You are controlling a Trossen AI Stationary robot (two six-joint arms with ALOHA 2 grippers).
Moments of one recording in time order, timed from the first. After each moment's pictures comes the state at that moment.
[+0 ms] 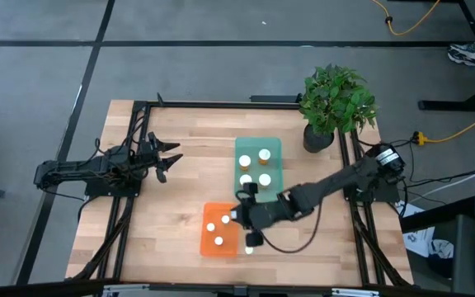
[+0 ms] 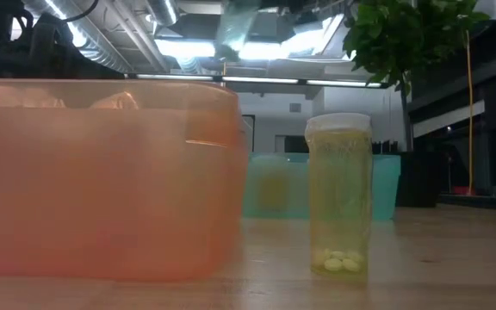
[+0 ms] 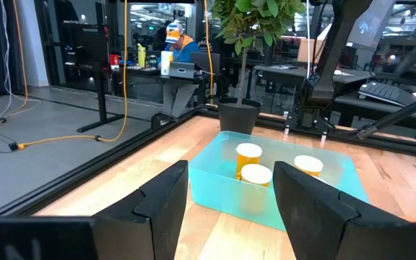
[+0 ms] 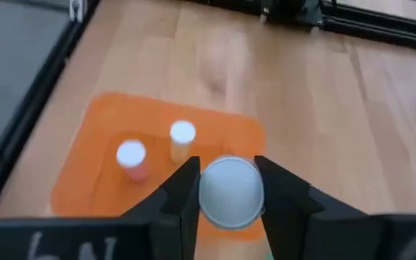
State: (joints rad) left arm 0.10 0.02 0.02 0.02 -0.29 -0.10; right arm 0.43 1.81 1.44 -0.34 0.35 0.12
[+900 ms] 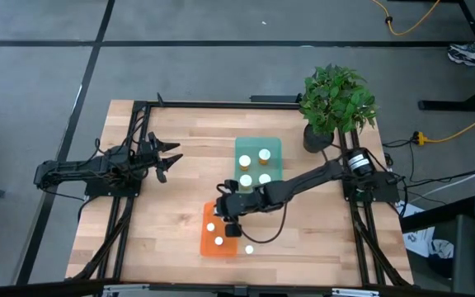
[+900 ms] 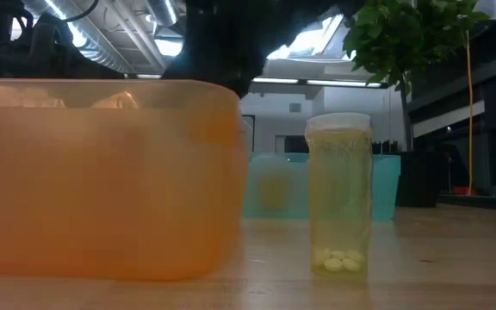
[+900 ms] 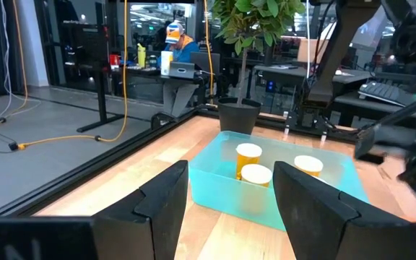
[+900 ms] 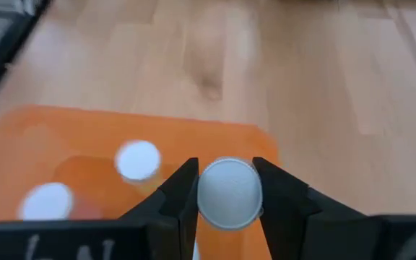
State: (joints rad) left arm 0.10 0.02 0.02 0.02 -0.29 -0.10; right arm 0.29 2.05 1.46 -0.10 0.18 0.13
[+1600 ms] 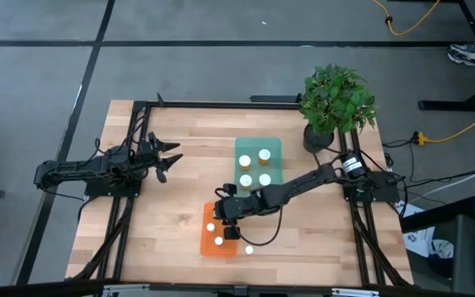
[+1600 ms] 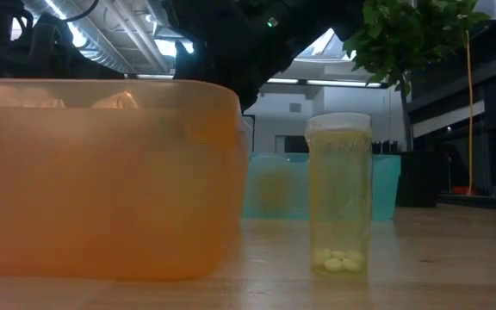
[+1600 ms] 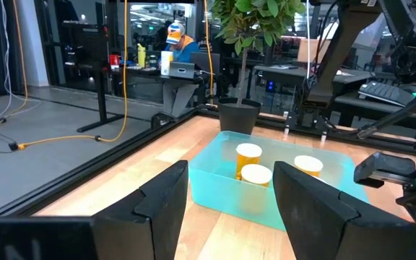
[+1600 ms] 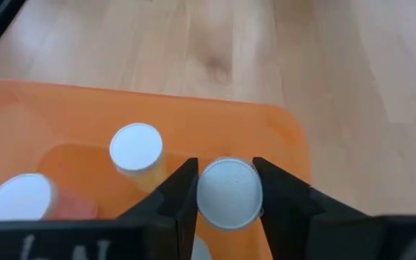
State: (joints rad) left arm 0.10 0.02 0.02 0.02 -0.29 -0.10; right arm 0.29 2.12 1.46 -0.05 0.18 0.13
